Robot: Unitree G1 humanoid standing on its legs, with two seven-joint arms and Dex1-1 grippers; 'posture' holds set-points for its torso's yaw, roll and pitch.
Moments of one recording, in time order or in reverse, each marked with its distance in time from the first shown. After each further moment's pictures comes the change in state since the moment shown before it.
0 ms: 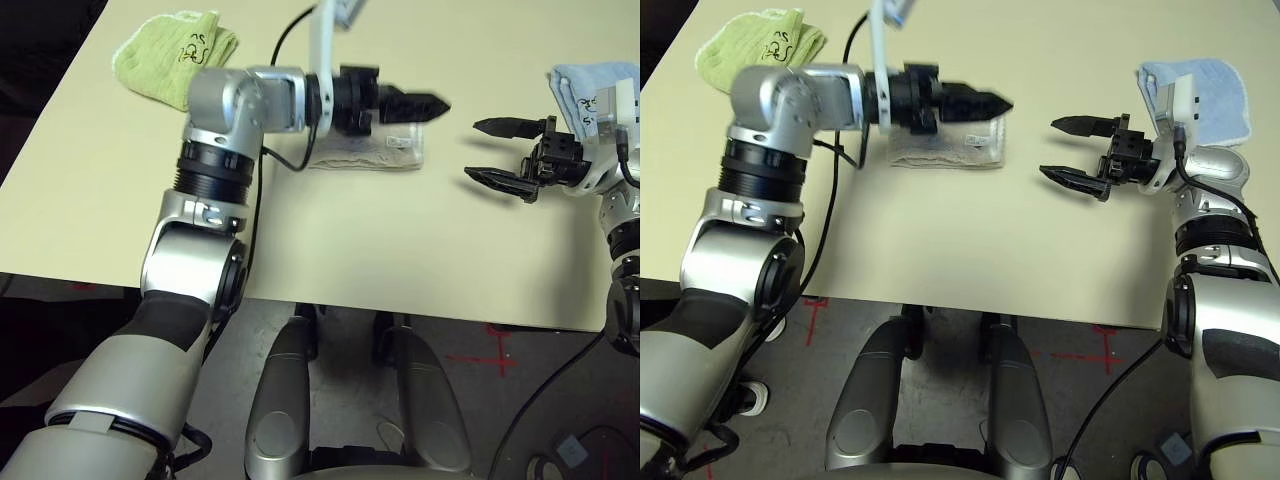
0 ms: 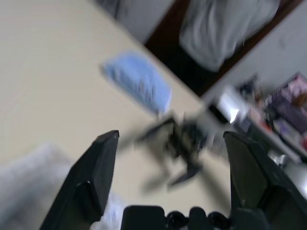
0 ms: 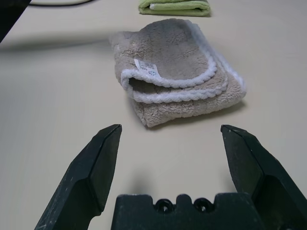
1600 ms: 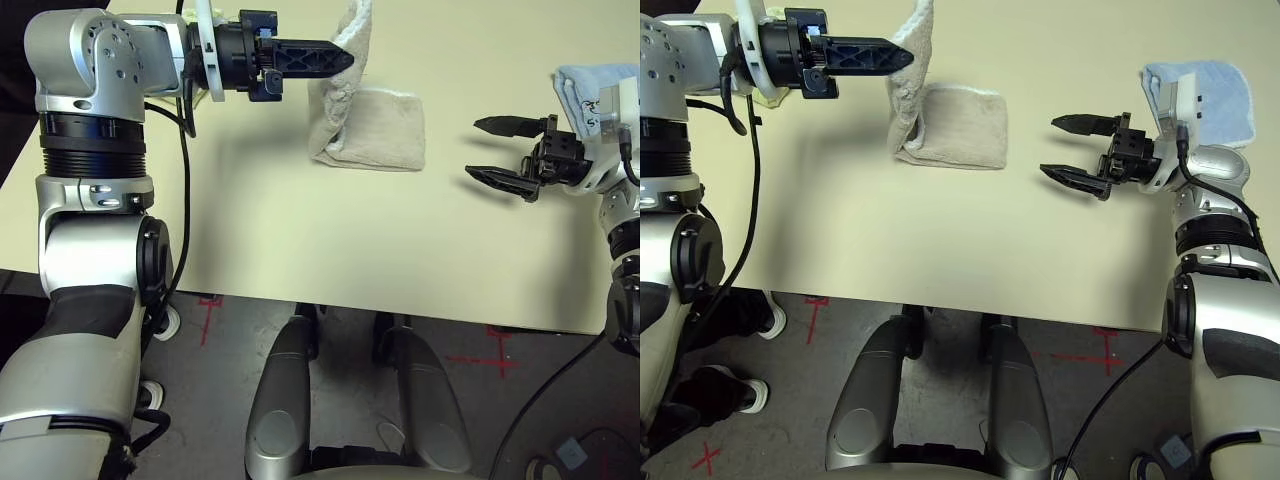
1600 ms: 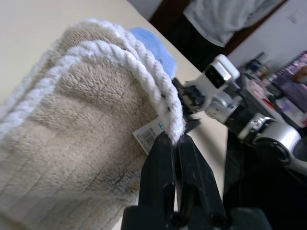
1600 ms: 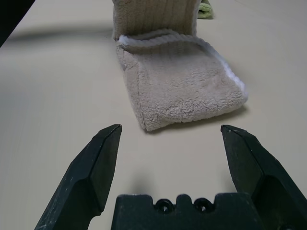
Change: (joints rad) left arm 0.025 0.155 -0.076 -0.069 -0.007 0.243 -0.179; right arm 0.000 -0.013 0.001 0.000 0.007 0.001 0.004
